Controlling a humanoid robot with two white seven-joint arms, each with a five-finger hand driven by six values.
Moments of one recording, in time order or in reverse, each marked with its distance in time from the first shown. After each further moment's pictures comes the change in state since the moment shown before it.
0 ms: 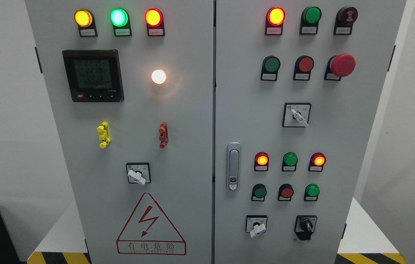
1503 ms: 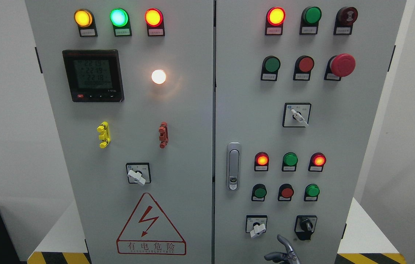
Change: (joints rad) left arm 0.000 0.000 0.000 0.000 0.000 0.000 0.000; right arm -0.125 0.001 0.054 -0.077 0.567 -0.033 -0.298
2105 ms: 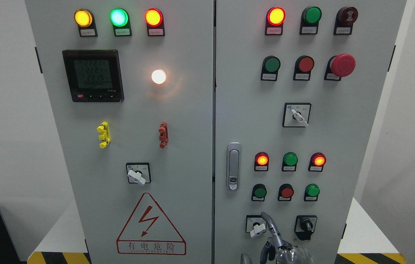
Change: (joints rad) left arm 0.000 0.000 0.000 0.000 0.000 0.000 0.000; right arm -0.089 0.003 0.100 -0.015 0.367 0.172 -0.081
